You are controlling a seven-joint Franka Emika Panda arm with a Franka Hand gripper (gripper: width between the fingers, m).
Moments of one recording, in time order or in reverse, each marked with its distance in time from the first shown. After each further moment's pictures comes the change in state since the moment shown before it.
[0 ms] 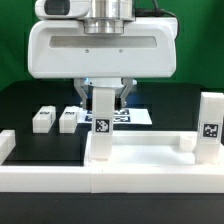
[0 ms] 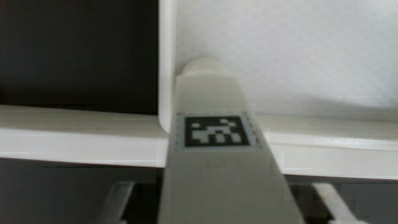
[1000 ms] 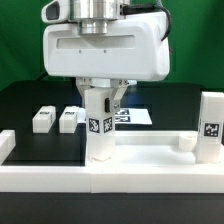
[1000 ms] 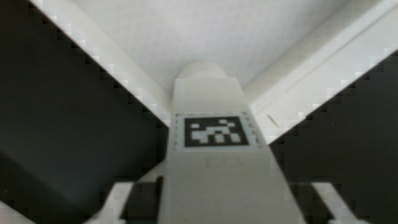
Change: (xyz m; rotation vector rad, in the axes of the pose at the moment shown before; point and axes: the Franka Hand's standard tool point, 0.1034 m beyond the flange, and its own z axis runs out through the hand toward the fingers) arm 0.000 0.004 0.001 0.003 0.015 0.842
